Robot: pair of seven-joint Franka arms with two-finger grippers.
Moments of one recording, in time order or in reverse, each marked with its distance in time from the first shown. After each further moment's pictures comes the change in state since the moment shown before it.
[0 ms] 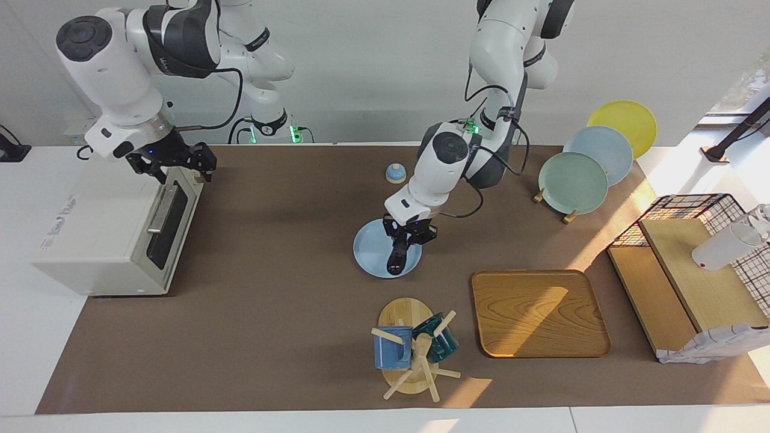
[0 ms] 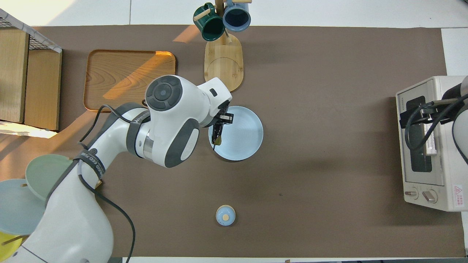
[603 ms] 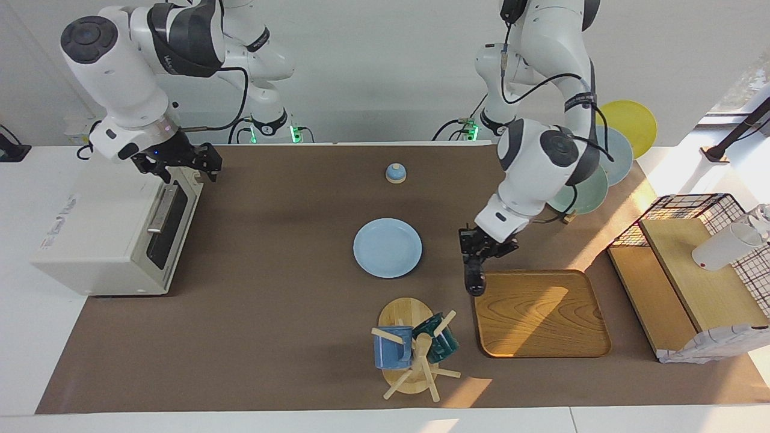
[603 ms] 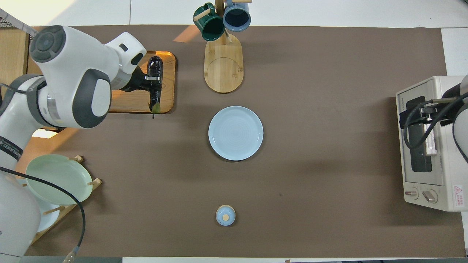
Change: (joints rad) left arm 0.299 0.008 0.008 0.093 0.018 -0.090 0.111; right arm 0.040 -0.011 -0.049 -0.005 0.000 -0.023 0.042
